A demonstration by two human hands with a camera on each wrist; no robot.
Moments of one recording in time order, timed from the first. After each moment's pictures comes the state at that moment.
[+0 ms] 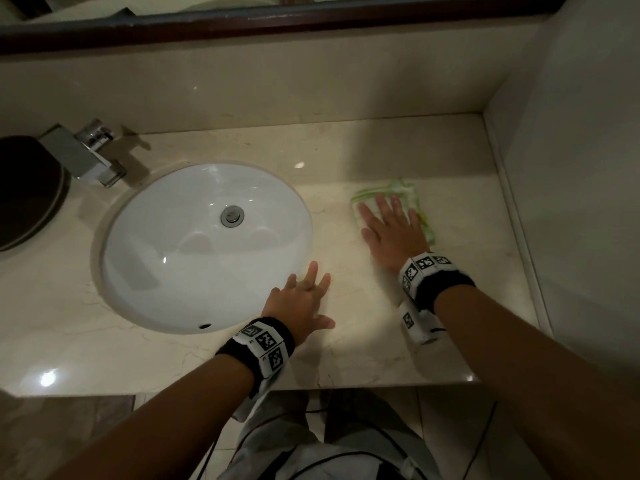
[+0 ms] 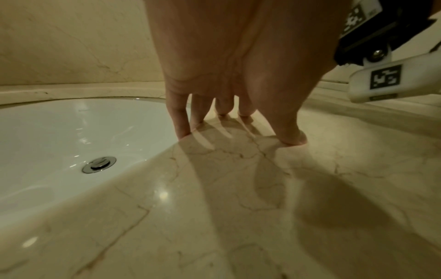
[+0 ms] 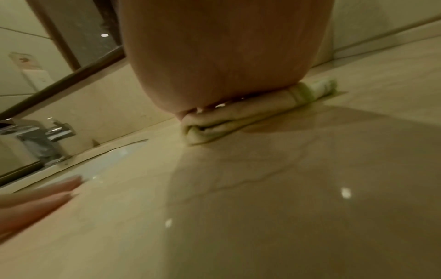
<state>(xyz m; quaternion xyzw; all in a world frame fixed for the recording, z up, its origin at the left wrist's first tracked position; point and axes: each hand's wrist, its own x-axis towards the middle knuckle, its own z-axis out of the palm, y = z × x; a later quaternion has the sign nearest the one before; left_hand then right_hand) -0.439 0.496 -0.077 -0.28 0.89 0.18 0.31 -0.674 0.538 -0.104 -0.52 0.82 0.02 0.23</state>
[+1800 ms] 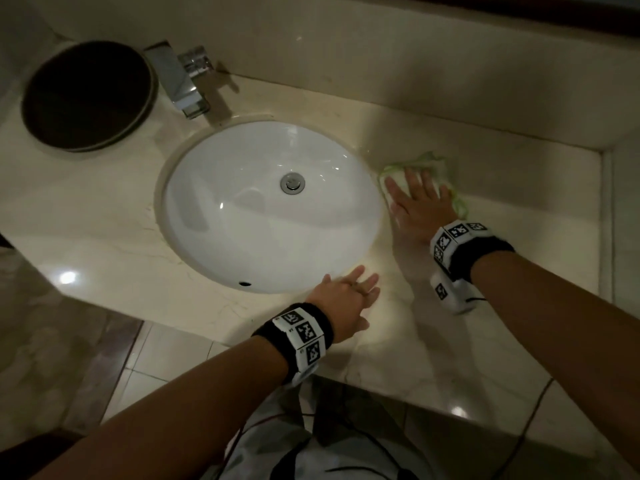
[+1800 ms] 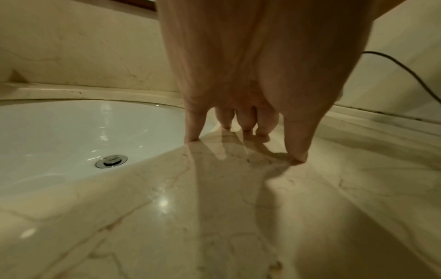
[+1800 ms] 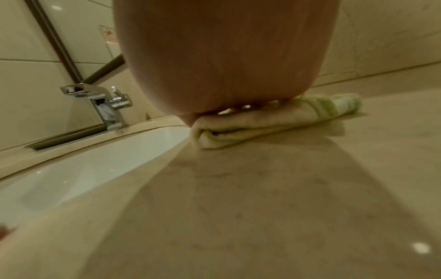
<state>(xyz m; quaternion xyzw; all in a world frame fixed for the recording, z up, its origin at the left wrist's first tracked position) -0.423 0.497 -0.083 -0.23 0.90 0.23 0.30 -0.653 0.438 -0.106 -0.63 0.74 0.11 0.19</state>
